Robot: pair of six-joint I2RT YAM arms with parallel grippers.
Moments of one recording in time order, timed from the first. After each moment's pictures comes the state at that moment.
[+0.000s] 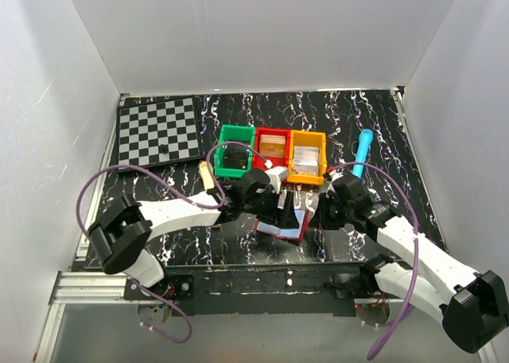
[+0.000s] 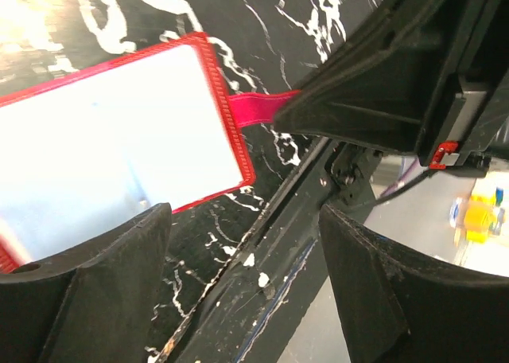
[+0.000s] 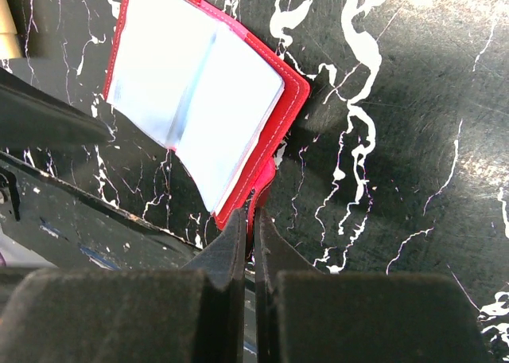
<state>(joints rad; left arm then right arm) -0.99 1.57 0.91 -0.01 0.34 -0.63 0.57 0.90 0.54 -0.56 -0.22 0.54</state>
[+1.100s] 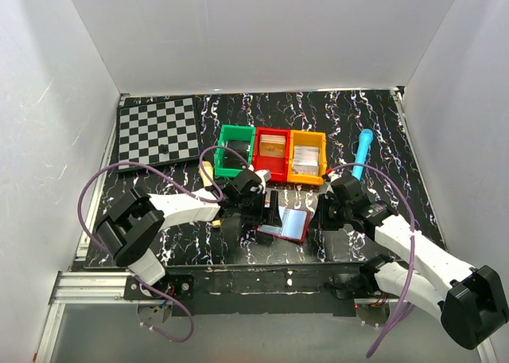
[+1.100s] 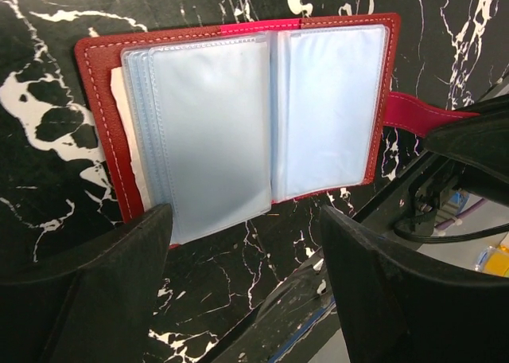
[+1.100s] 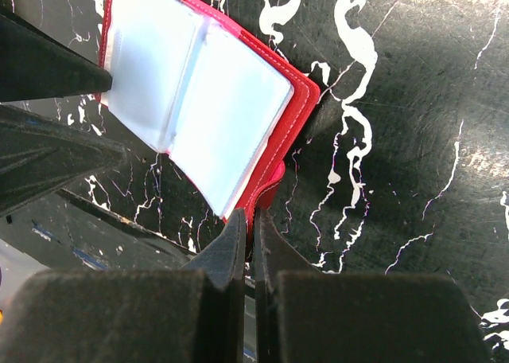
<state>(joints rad) -0.88 1.60 0.82 -0.08 0.26 -0.71 0.57 0.92 0.52 -0.53 -0.22 0.54</state>
